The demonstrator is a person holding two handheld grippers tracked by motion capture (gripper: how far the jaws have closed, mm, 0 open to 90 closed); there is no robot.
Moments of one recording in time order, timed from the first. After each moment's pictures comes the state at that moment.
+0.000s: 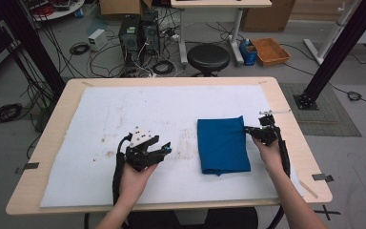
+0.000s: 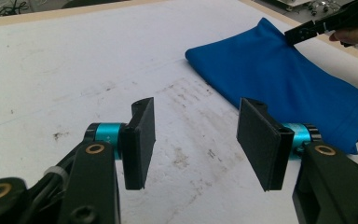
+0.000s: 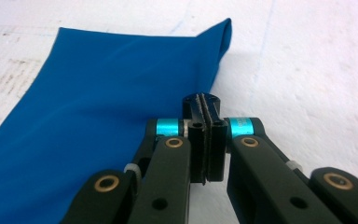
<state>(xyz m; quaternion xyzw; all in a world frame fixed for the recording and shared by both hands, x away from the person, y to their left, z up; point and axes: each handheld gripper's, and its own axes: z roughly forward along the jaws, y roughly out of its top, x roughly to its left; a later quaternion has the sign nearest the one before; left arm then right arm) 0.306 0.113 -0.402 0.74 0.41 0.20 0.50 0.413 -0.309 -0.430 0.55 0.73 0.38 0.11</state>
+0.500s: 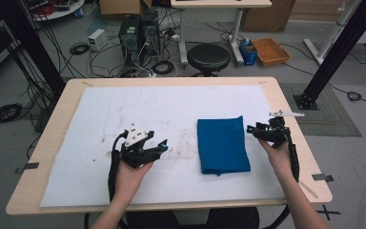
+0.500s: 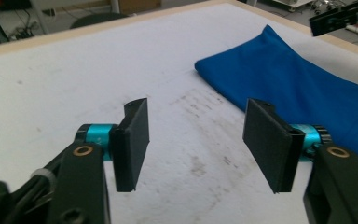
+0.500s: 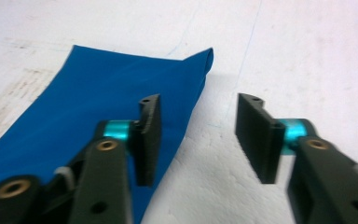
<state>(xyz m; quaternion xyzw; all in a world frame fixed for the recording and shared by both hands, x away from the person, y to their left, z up) 0.309 0.128 -0.392 0.74 0.39 0.23 0.50 0.392 -0.328 -0.413 0.51 0.73 0.42 0.16</state>
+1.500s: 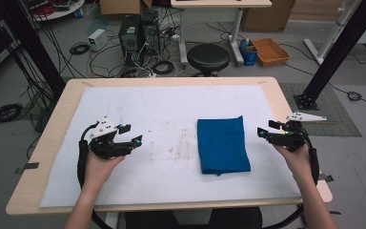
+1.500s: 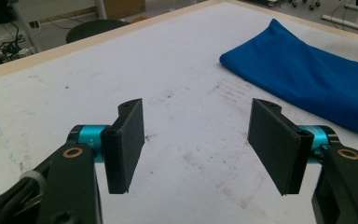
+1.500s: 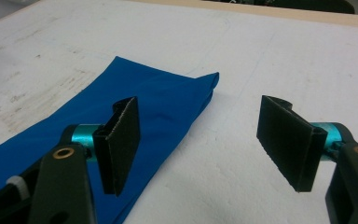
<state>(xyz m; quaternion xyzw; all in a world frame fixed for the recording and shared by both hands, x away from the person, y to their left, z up) 0.329 0.207 -0.387 0.76 0.34 0.21 0.51 0.369 -0.364 -0.394 0.44 0.75 0.47 0.17</state>
